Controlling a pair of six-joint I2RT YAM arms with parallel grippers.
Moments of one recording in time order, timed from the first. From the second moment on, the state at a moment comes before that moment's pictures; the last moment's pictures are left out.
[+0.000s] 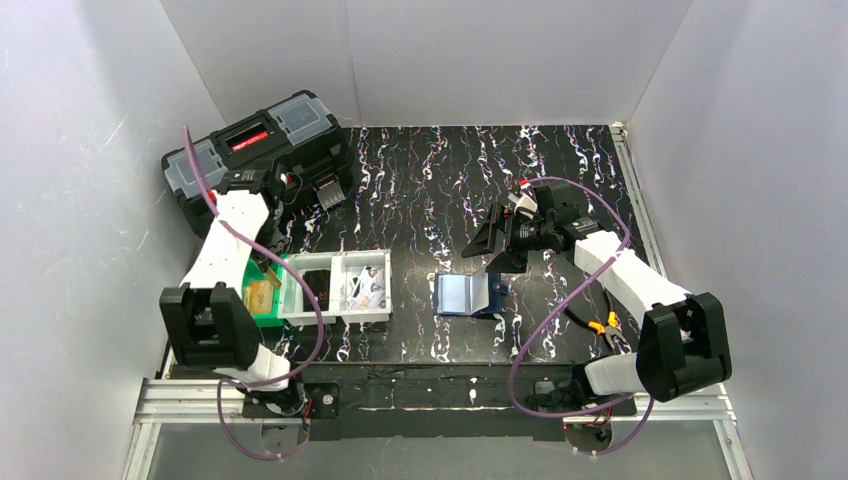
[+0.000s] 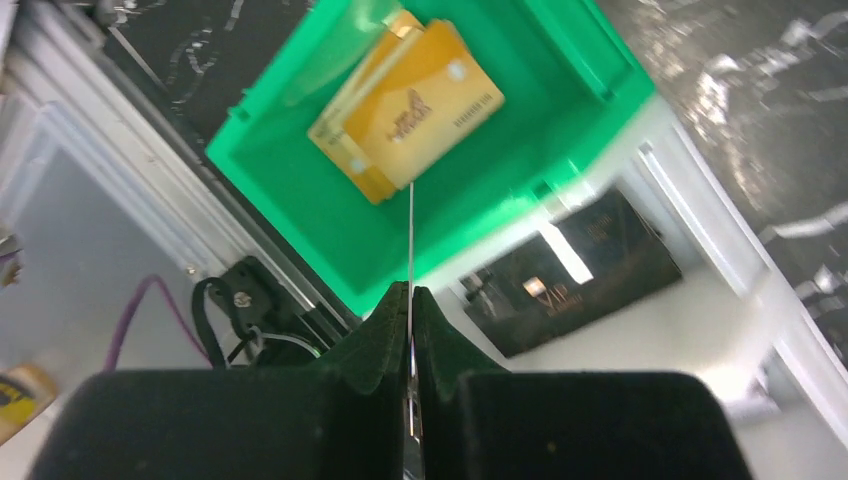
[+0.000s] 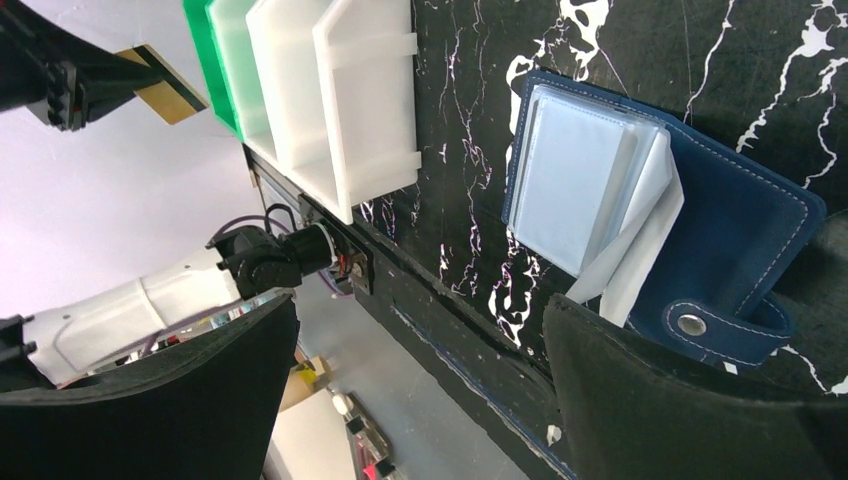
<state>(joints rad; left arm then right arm) -0.01 1.46 1.35 -1.38 -0.46 -0.79 0.34 1.35 0.92 -0.45 -0.73 0.69</state>
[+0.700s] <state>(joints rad) 0.04 1.68 1.35 -1.42 -0.77 -0.91 0.34 1.35 0.92 -0.45 -0.77 0.68</state>
